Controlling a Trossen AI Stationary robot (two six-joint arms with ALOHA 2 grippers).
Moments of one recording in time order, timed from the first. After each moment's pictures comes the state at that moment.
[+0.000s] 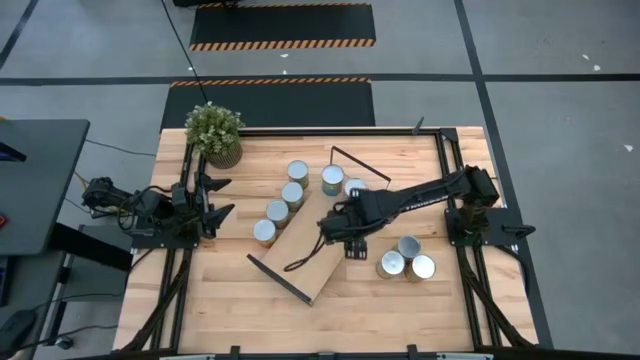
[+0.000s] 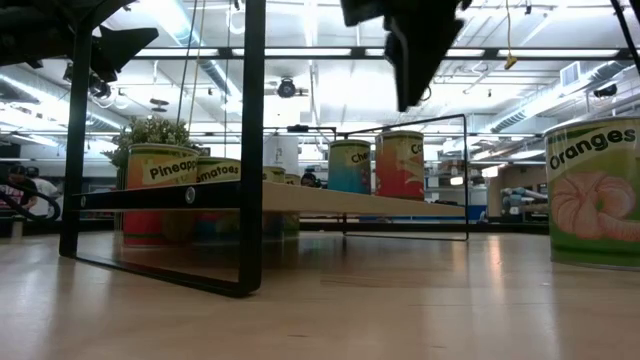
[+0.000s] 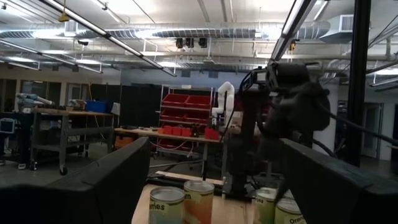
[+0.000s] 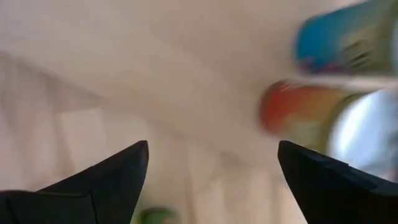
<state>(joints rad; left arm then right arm) -0.37 0.01 0.01 0.47 -0.61 0.14 0.23 1.92 1.77 -1.36 0.24 0.35</state>
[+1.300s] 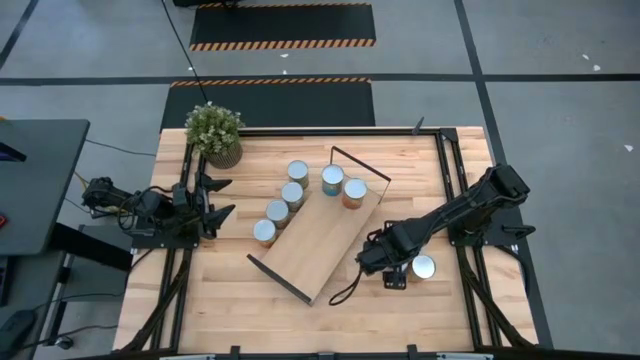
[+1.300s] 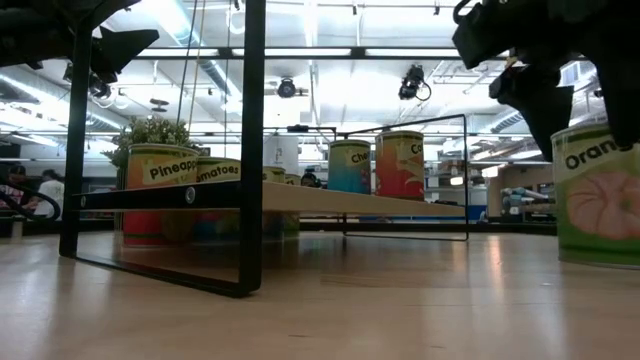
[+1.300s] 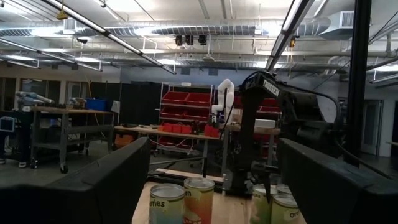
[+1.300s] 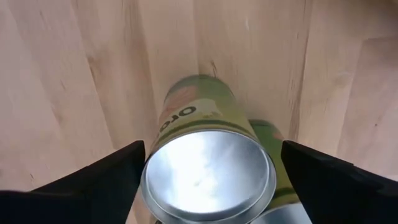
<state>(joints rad) -0.37 0.01 0.01 0.46 -0.61 0.14 0.42 1.72 1.28 -1.18 -0.01 0.52</state>
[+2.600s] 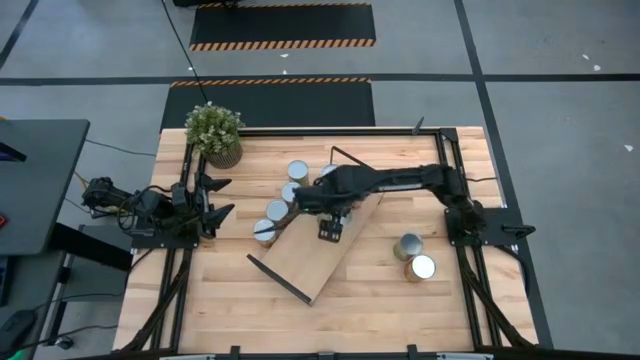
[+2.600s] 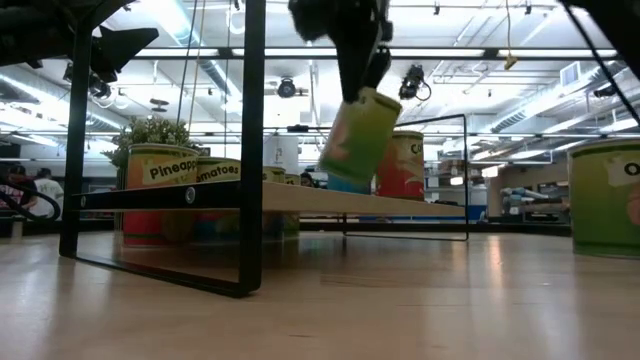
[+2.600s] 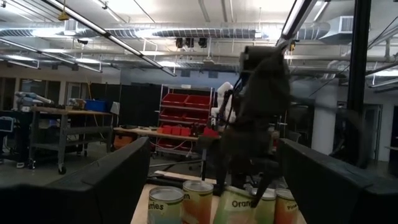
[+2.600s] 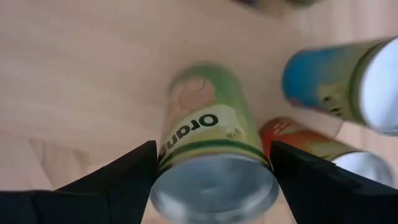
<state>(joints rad) -0.37 0.01 0.01 0.47 -0.61 0.13 0.05 2.15 2.18 -1.50 0.11 0.34</state>
